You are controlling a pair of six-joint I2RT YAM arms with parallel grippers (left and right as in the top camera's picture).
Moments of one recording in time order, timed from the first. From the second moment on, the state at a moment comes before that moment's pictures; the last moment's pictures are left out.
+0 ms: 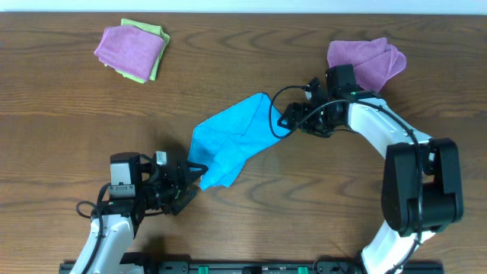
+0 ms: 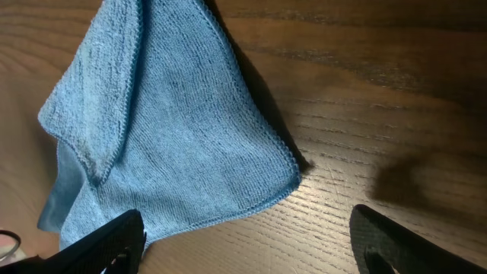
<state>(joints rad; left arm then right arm) 0.04 1.11 0.30 -0.20 0.88 -0.95 0.15 1.91 1.18 -0.56 -0.55 0.27</state>
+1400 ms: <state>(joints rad) -0.08 1.20 0.25 0.04 0.76 -1.20 0.15 1.91 1.18 -0.51 -0.55 0.31</state>
